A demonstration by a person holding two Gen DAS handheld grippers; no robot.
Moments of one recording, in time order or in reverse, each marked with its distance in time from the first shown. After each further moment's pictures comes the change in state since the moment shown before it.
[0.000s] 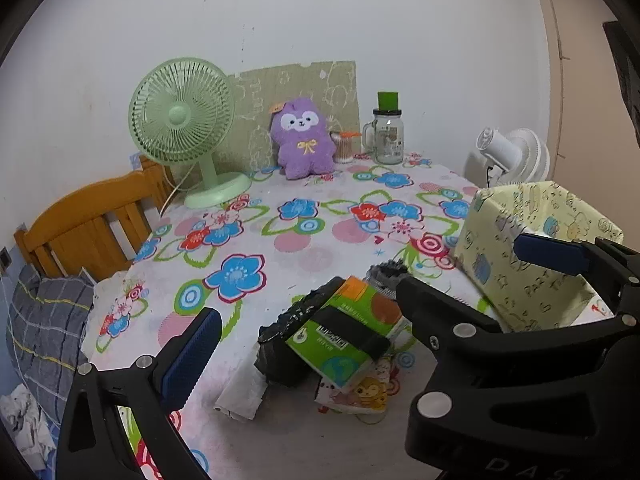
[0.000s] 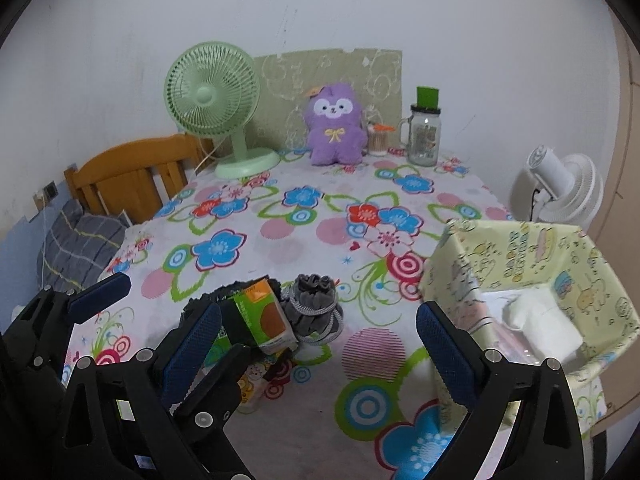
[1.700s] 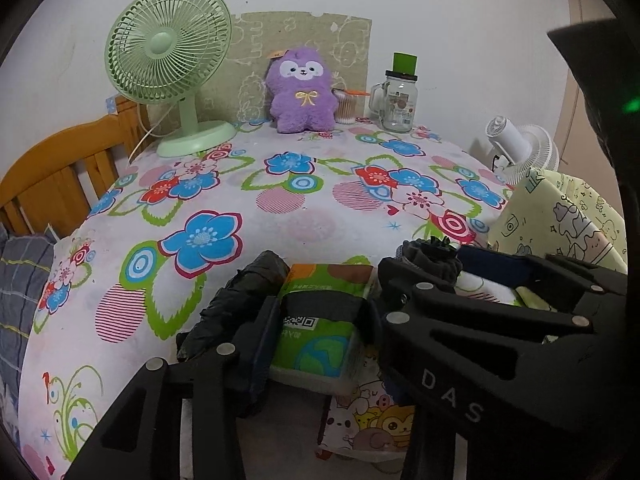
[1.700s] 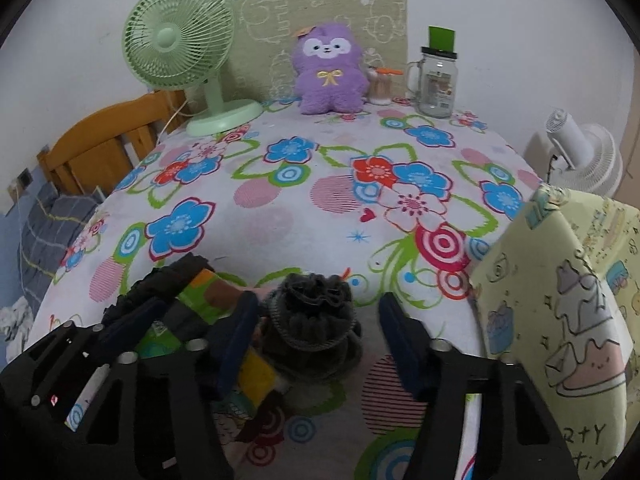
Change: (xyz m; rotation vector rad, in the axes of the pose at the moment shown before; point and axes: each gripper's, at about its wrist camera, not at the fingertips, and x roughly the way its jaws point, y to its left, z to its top) left arm 0.074 0.016 -0.008 -0.096 0.111 -0.094; right arm 0.098 0.005 0.004 0.026 0.150 -0.027
